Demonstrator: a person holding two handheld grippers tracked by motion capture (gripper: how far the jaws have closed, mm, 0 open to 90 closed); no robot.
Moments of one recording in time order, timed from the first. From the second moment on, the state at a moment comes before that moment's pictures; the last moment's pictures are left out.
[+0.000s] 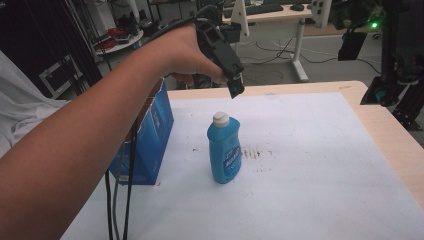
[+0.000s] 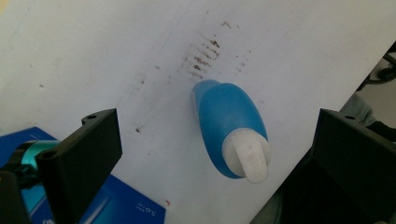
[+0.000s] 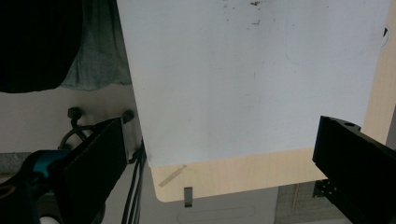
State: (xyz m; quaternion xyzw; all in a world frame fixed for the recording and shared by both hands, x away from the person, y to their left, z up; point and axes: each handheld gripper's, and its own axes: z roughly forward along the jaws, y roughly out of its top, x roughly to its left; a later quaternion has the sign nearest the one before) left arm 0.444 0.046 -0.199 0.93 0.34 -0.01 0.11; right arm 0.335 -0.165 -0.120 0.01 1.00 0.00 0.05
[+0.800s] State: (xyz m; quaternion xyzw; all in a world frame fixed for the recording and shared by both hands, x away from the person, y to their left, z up) left arm 0.417 0.043 -0.239 0.91 0.41 -0.02 0.09; right arm 0.326 -0.158 -0.123 0.01 1.00 -0.01 0.05
